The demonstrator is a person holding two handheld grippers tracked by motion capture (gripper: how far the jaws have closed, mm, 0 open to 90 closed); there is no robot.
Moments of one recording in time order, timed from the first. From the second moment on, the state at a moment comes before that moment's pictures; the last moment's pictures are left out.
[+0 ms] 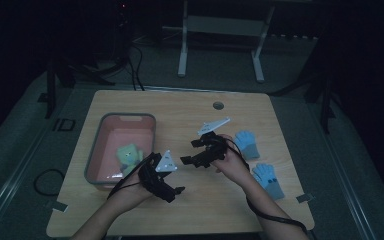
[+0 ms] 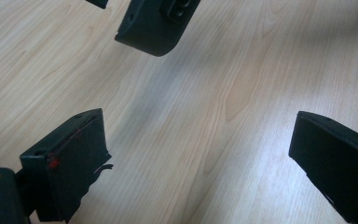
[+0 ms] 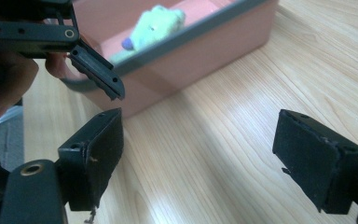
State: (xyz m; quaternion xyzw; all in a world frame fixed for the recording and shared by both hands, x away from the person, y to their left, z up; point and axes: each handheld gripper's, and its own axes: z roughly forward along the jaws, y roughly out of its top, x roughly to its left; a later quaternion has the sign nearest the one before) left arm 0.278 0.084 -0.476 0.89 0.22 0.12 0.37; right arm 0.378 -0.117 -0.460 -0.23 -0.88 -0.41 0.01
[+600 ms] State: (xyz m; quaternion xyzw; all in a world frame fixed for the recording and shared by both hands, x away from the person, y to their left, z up) left arm 0.268 0.052 -0.520 0.90 0.18 0.09 0.39; right arm 0.361 -0.172 -0.492 -0.25 -0.88 -0.41 -0.03
